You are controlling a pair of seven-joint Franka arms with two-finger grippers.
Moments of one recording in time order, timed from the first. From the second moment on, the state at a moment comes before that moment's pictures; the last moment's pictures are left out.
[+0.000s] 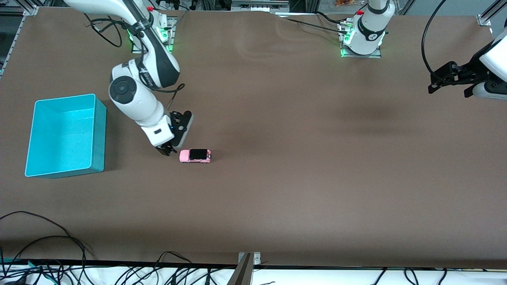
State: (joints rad) left arm -0.02 -0.01 0.01 -1.57 -0.03 1.51 0.07; right arm 0.21 0.34 0.21 -1.95 0.01 2.39 -0.88
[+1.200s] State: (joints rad) left arm -0.01 0.01 0.01 -1.52 -0.03 1.51 0.06; right arm 0.27 0.60 0.18 -1.81 -0.04 2.50 -1.01
